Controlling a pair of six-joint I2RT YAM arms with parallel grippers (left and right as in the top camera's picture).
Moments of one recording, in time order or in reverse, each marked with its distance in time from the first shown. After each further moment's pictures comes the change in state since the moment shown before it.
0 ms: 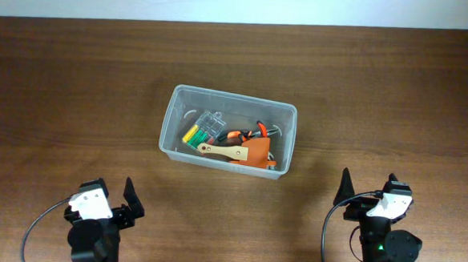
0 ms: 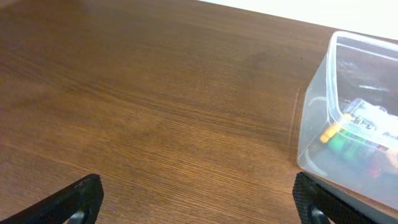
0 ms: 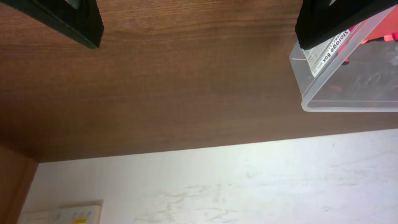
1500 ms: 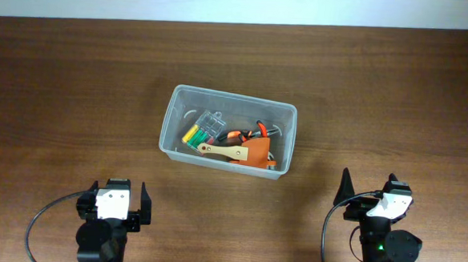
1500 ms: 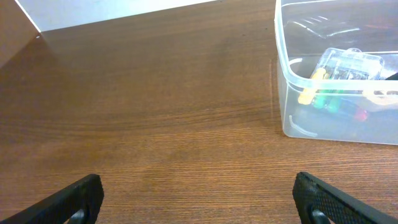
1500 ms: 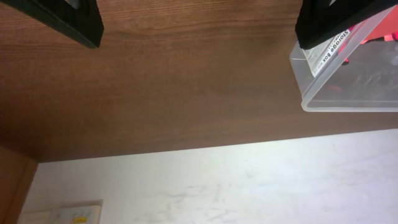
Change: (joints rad) left arm -0.145 0.000 0.000 0.002 -0.026 0.275; right arm 0.000 0.000 0.000 0.000 0.000 0.000
